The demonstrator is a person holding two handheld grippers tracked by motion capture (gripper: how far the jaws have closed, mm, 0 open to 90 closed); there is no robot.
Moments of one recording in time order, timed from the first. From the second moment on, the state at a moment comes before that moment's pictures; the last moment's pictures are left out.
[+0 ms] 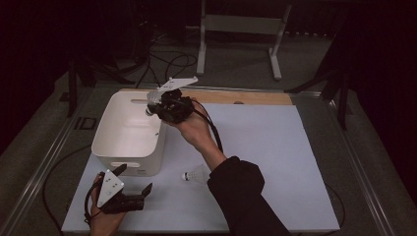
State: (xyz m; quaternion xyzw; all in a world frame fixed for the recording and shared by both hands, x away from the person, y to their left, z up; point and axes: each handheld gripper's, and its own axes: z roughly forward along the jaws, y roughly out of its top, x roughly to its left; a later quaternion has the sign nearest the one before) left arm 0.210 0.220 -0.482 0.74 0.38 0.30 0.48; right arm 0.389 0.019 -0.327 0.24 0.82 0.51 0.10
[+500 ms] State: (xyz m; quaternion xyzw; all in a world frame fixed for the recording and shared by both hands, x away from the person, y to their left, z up) left arm 0.210 0.220 -0.482 0.74 0.38 0.30 0.48; right arm 0.389 0.027 -0.330 0.24 0.82 0.51 0.08
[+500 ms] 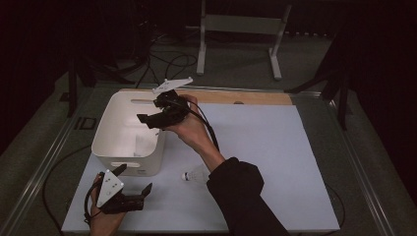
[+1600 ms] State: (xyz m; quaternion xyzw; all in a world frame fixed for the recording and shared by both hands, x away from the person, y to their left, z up) left arm 0.210 0.220 -0.482 0.74 0.38 0.30 0.48; right arm 0.386 -0.018 -0.336 0.28 0.82 0.48 0.13
